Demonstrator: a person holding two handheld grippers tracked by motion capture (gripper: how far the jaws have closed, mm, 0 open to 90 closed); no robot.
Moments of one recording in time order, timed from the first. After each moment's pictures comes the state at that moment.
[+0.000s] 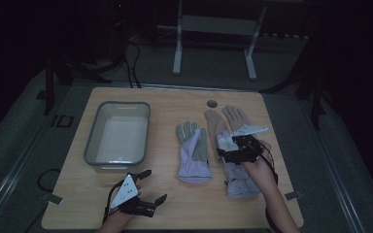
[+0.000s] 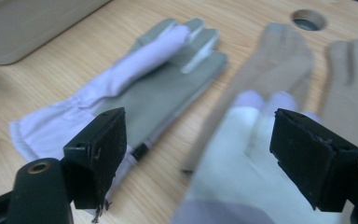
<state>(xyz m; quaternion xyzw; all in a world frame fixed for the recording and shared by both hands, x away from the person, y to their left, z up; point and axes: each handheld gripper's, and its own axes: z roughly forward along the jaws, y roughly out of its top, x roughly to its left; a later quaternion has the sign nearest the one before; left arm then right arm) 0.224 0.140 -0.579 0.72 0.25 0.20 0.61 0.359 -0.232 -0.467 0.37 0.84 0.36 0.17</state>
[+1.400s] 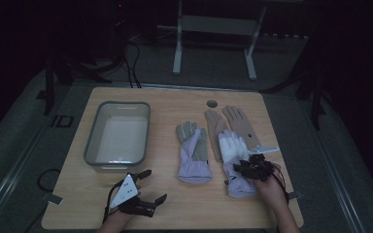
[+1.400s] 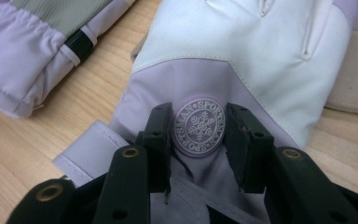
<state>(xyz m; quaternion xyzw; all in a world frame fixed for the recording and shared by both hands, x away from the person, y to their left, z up) 0.224 0.140 -0.579 0.72 0.25 0.20 0.61 0.341 -0.284 -0.539 0.44 0.82 0.33 0.13</state>
